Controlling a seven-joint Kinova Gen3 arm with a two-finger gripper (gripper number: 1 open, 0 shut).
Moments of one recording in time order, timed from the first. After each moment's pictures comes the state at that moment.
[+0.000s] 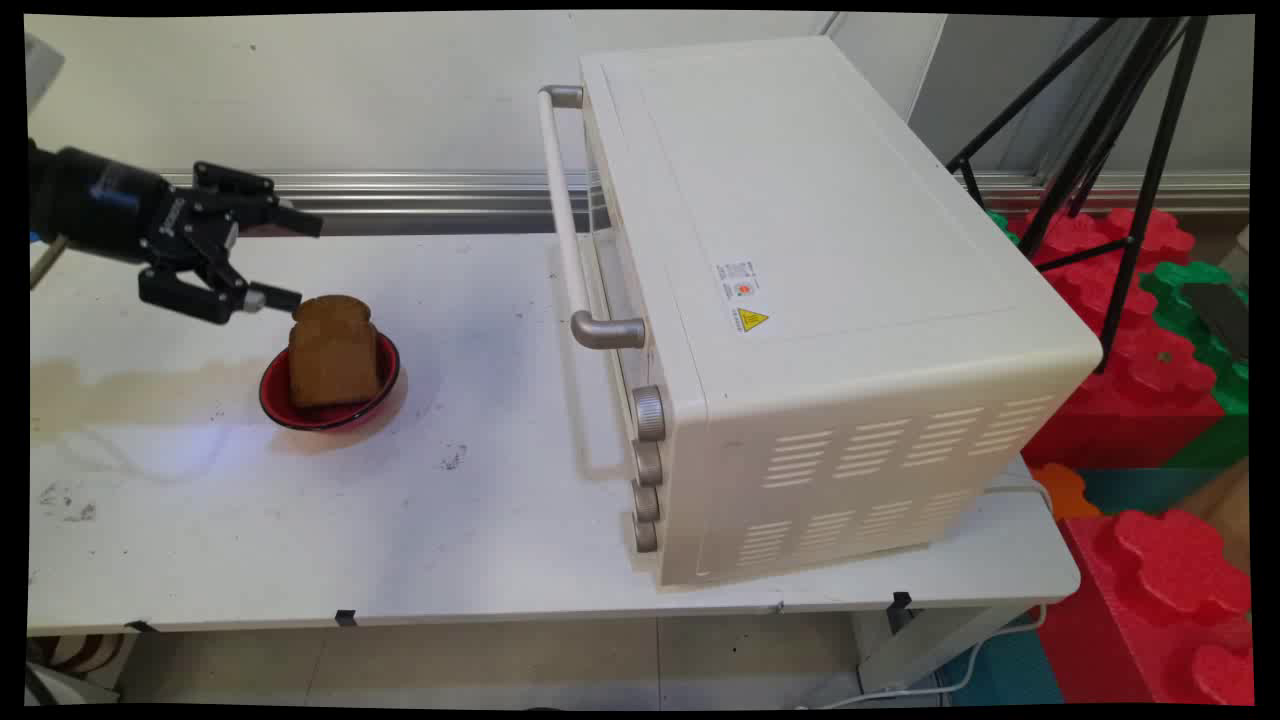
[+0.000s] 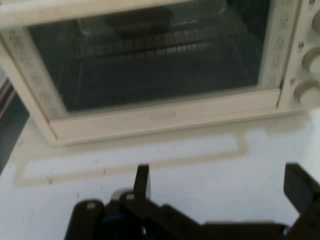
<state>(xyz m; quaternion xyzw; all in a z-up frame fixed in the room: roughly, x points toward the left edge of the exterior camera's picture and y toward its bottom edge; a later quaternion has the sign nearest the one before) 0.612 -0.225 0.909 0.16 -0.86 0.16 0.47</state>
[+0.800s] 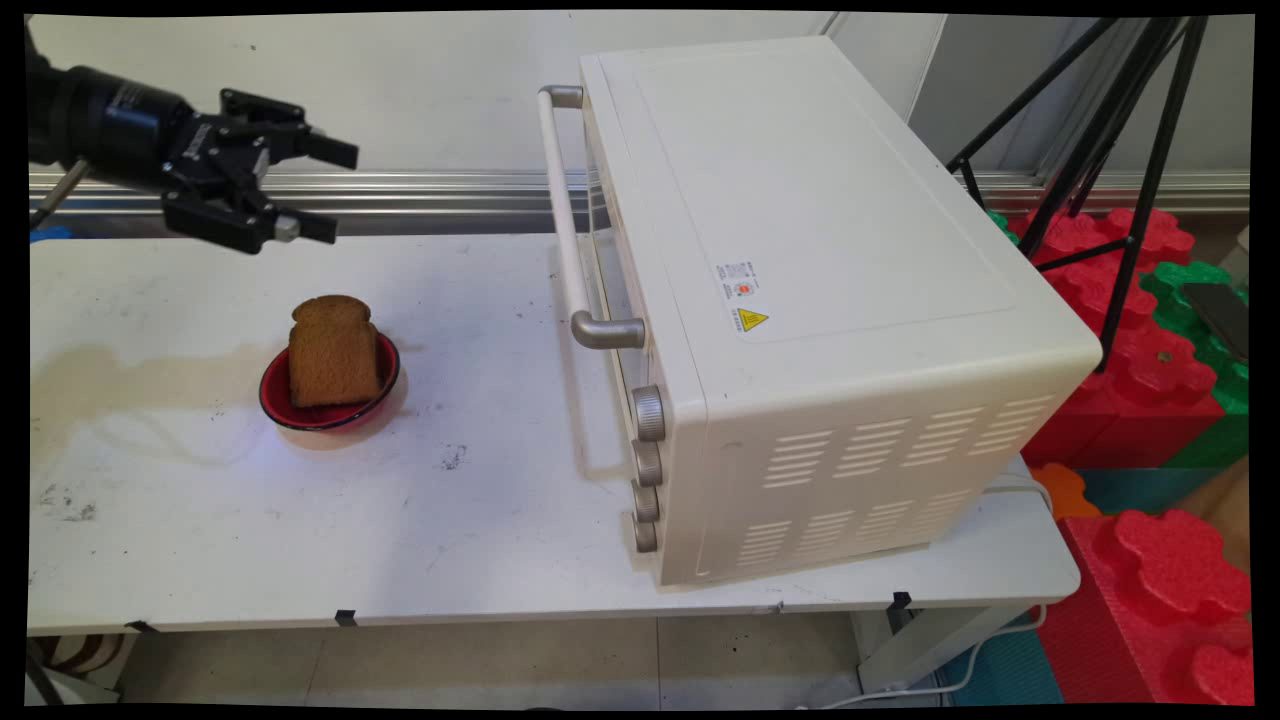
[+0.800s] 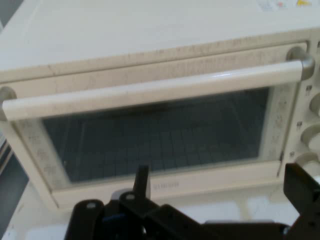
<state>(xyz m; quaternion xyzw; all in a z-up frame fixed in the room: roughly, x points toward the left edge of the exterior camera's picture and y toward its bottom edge) 0.577 -0.250 0.952 0.15 -0.83 0.15 0.51</state>
